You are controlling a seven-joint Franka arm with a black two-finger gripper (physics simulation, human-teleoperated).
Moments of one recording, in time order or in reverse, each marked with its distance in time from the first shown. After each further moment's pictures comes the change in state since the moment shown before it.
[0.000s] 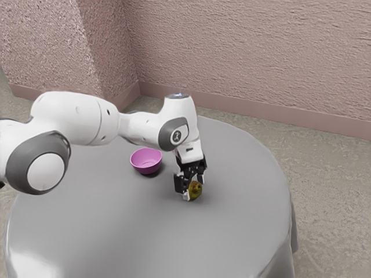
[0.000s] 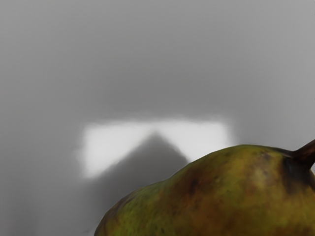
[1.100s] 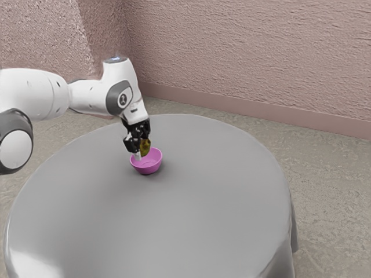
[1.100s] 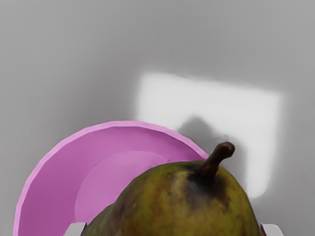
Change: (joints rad) arm 0.191 -0.159 0.101 -0.046 0.035 0.015 0.058
